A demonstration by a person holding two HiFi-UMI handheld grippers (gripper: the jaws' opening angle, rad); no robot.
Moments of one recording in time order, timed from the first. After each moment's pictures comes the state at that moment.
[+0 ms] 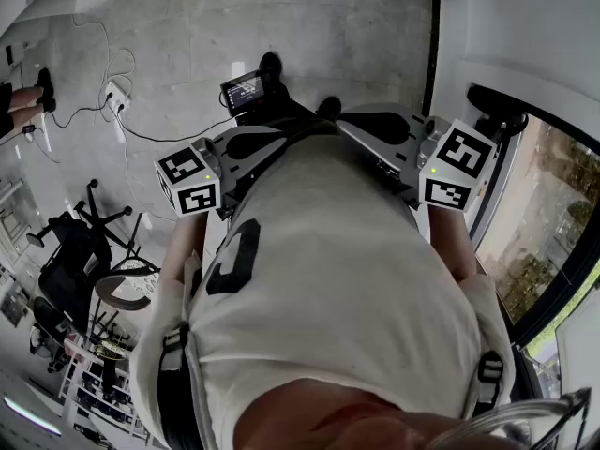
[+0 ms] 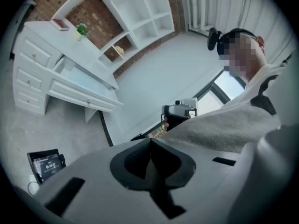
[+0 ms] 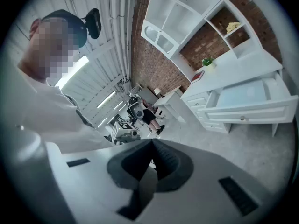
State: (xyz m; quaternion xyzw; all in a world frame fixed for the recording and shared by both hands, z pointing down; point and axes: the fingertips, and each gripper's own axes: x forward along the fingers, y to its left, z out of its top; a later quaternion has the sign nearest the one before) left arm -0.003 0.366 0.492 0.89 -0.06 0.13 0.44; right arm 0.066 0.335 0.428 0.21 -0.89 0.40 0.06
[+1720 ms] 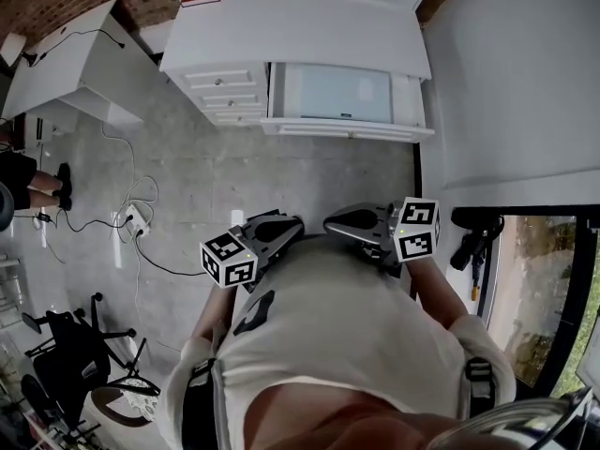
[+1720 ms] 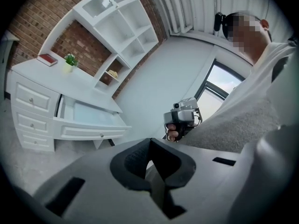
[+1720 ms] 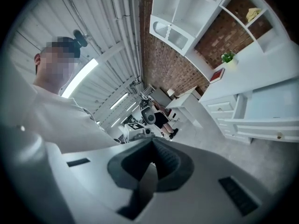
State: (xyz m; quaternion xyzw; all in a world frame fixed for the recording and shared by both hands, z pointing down) left arm -0.053 0.262 0.468 0.94 -0.10 0.08 0.33; right arm -0.023 0.267 0.398 0.13 -0.91 0.38 0.03
